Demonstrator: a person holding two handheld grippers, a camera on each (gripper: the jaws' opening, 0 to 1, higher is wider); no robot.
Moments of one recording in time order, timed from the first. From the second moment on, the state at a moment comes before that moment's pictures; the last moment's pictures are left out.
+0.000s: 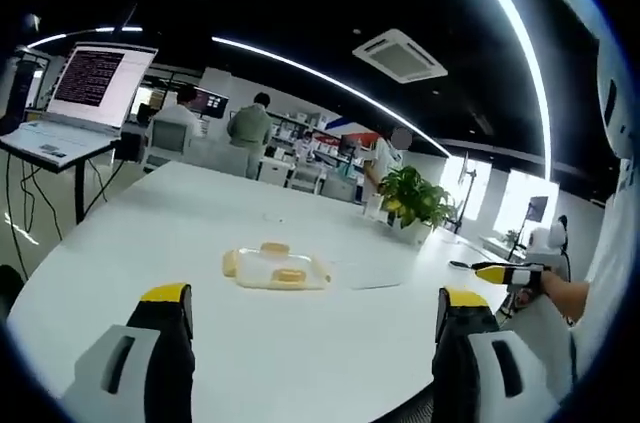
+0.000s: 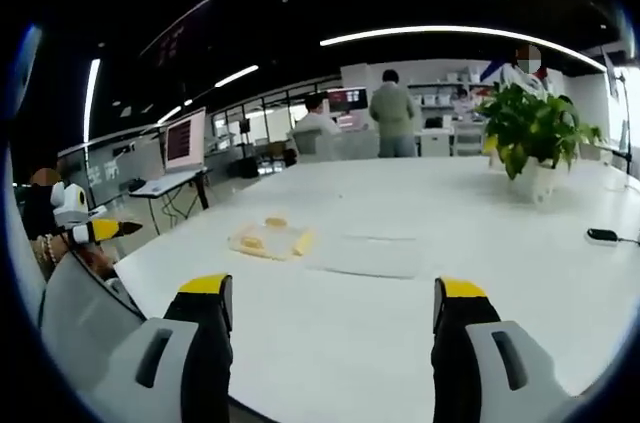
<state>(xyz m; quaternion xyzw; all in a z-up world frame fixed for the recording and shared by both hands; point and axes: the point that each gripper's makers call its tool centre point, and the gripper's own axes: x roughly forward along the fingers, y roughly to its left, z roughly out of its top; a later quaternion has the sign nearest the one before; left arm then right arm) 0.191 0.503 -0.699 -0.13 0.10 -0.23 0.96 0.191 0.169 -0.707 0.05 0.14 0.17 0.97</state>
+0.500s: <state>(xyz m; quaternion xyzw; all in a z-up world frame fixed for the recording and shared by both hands) 0.231 0.503 -0.696 -0.15 0.11 -0.25 0.95 0.227 0.169 -0.696 0.03 0.14 0.19 0.97</state>
